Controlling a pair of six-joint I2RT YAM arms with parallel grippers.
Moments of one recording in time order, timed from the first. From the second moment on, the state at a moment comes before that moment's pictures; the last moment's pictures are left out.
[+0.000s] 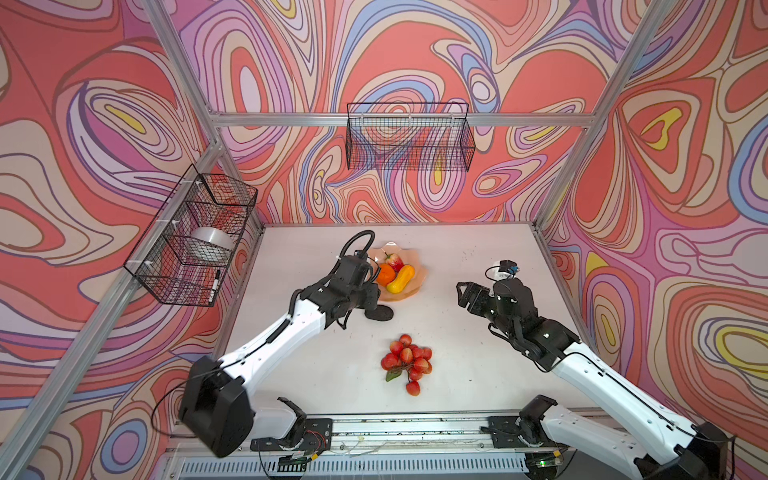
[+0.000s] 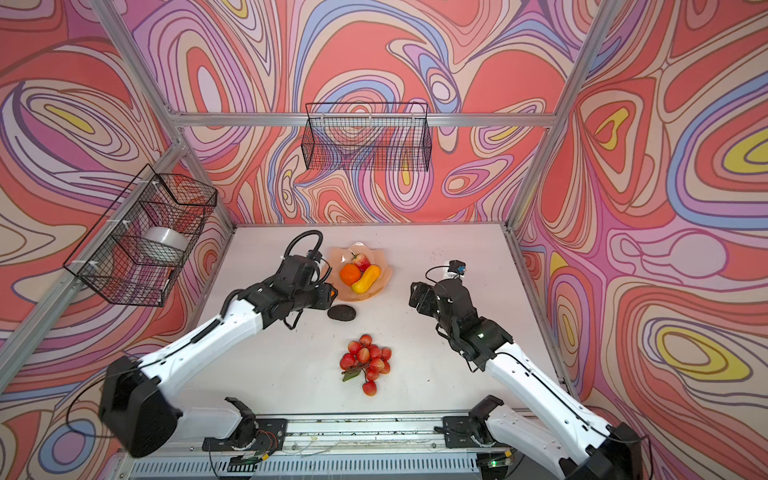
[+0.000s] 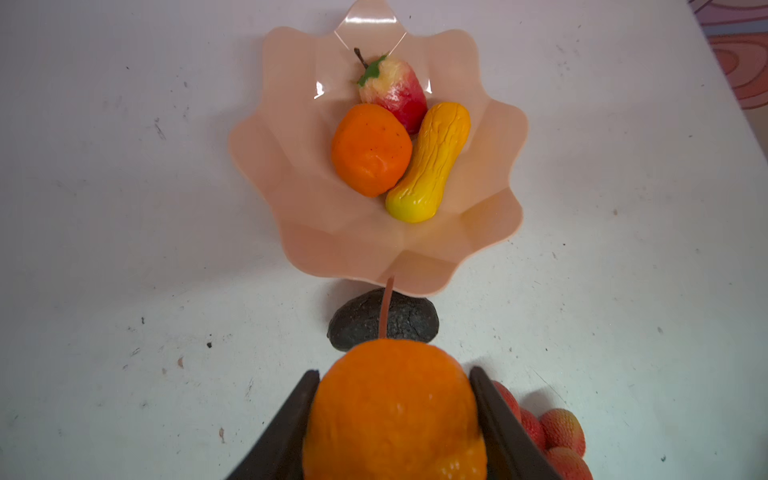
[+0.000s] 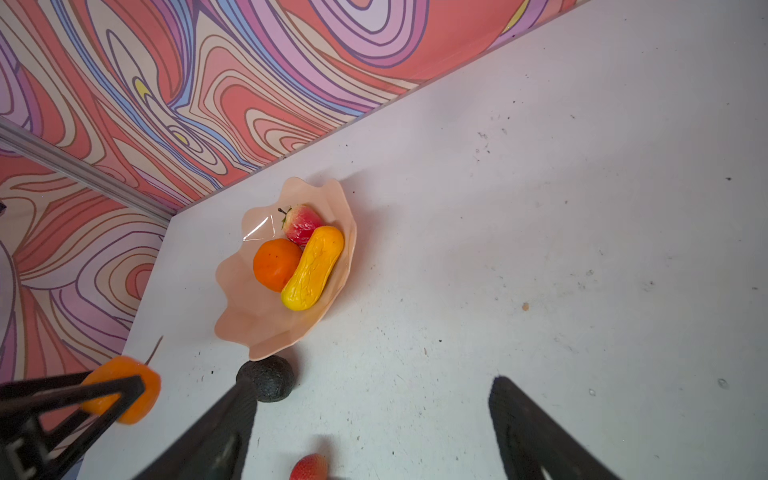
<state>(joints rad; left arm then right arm) -0.53 1.47 1.14 -0.54 -0.06 -0.37 0.55 0.91 0.77 -0.39 0.26 0.71</state>
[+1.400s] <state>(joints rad) -0.44 1.64 1.40 -0.57 -0.02 -0.42 0.61 1.17 0.85 -0.41 0.11 0.49</state>
